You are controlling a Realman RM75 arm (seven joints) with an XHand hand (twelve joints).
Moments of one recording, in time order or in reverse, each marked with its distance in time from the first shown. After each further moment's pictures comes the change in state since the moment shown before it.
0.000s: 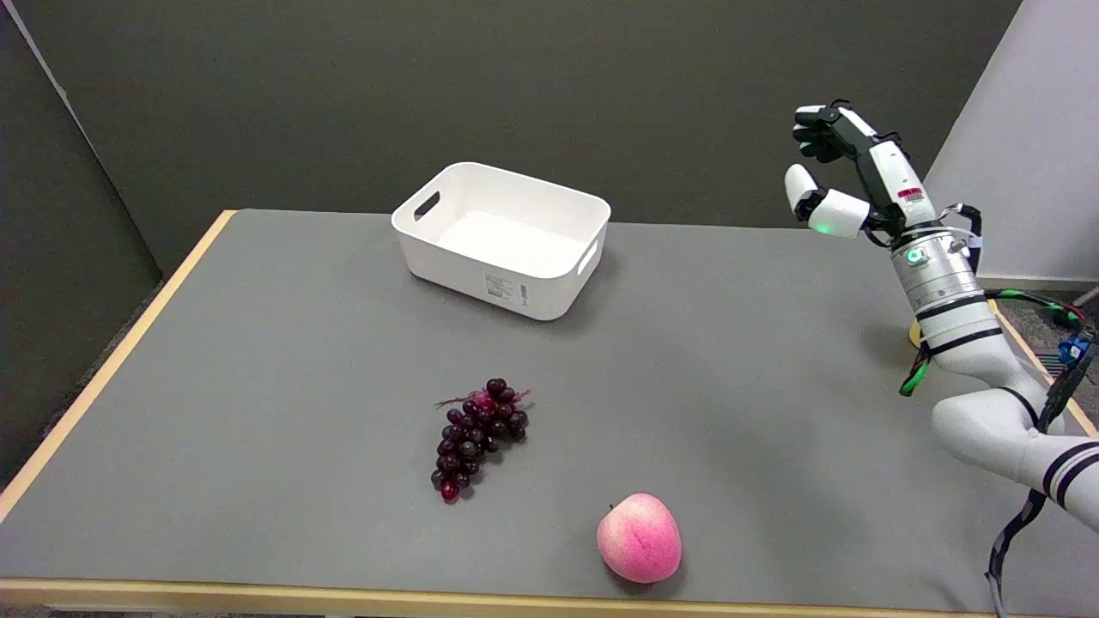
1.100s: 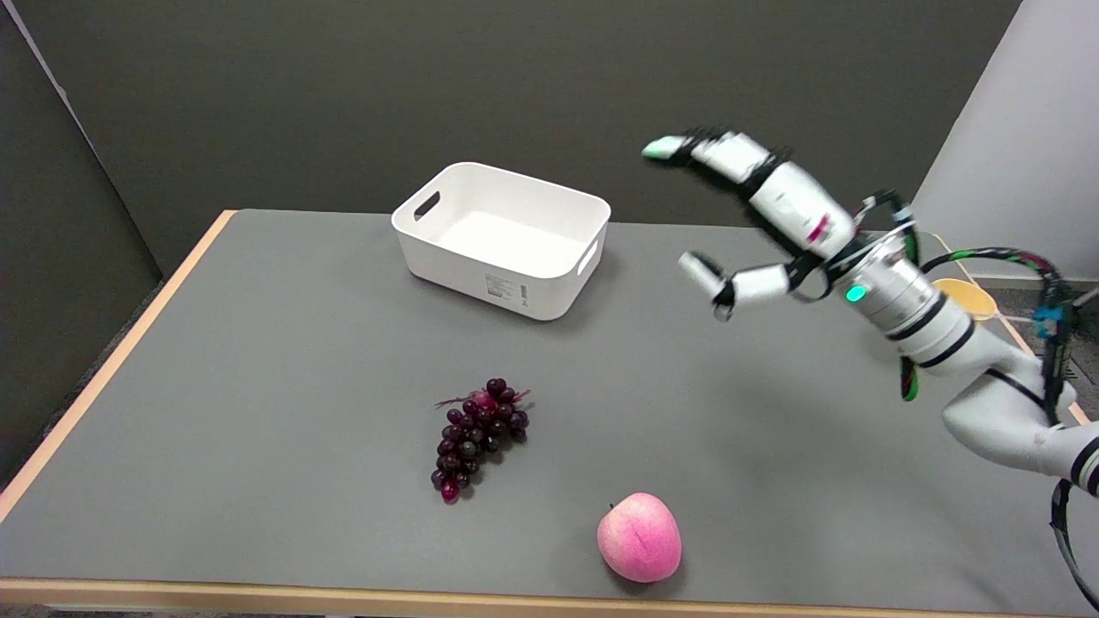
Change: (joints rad) arm -0.044 0.095 -0.053 0.206 -0.507 0.161 0.107
